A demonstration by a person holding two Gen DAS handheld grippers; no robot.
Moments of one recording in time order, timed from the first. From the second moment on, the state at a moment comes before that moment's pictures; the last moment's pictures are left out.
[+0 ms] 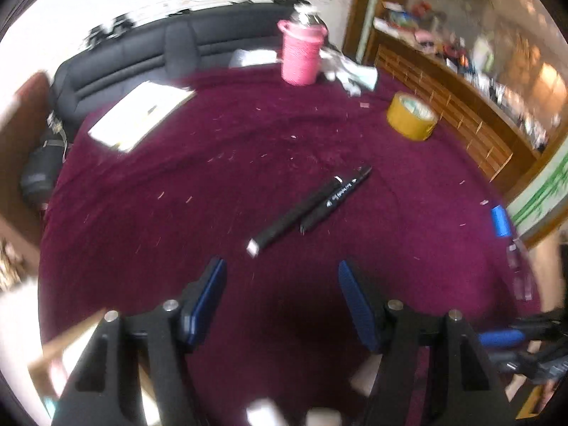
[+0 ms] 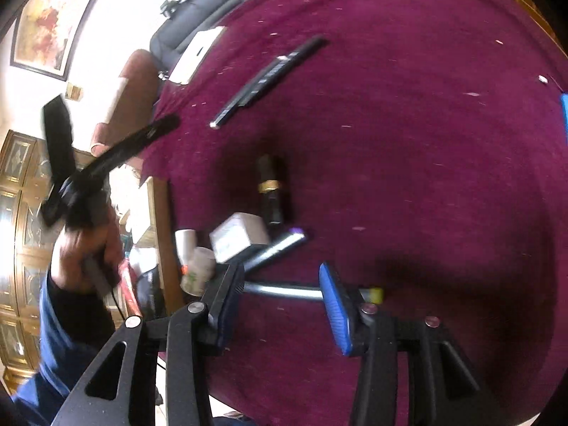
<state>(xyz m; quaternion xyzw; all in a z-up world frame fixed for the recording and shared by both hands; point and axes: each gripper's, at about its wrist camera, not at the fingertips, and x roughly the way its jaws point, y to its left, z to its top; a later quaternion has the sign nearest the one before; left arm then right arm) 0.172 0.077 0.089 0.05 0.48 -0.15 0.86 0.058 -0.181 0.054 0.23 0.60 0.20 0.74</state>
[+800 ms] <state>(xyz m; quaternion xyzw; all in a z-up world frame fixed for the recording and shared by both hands) 0.227 0.047 0.011 0.06 0.52 -0.11 0.84 0.144 -0.215 0.060 0.24 0.59 0.19 0.74</state>
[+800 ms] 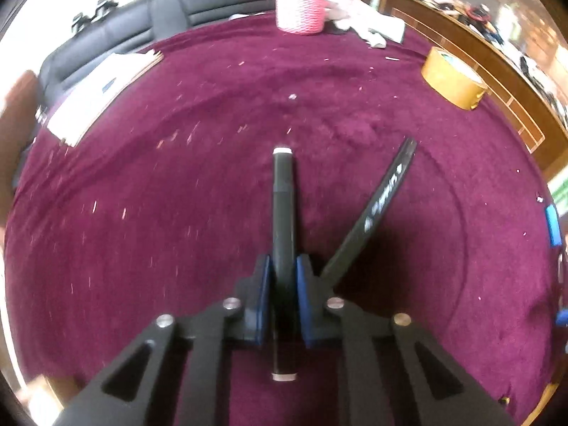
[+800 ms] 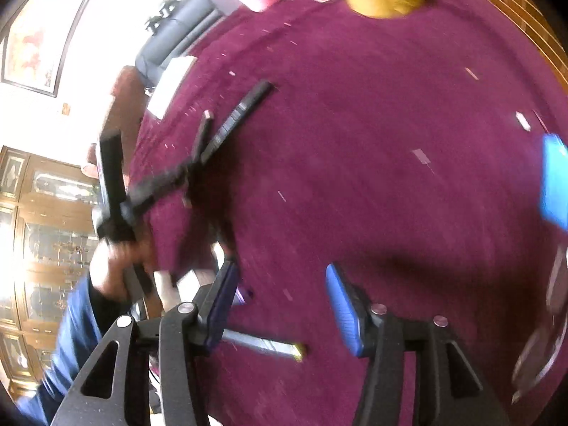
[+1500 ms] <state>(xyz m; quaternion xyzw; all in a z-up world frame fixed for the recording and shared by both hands) 0.178 0.077 0.011 -0.06 0.53 -0.09 0.84 0.298 -0.061 0.015 0.06 0.64 0.08 0.77</state>
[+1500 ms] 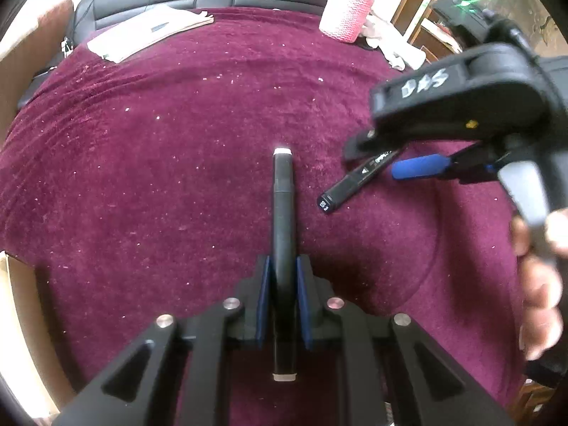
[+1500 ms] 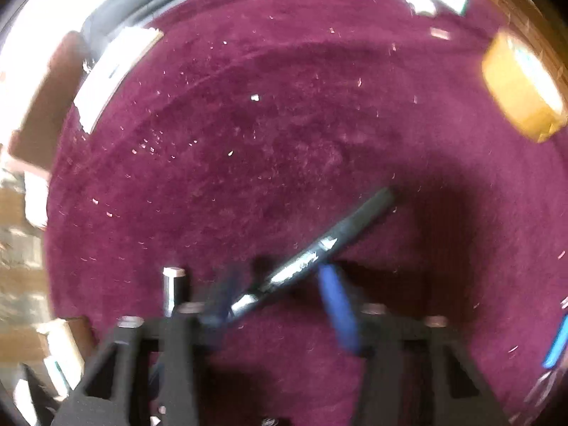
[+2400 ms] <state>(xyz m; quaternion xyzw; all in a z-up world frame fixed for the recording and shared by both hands) 0.112 0.062 0.054 -0.08 0.49 -0.13 0.86 0.118 -0.162 0.071 0.18 0.58 0.18 0.78</state>
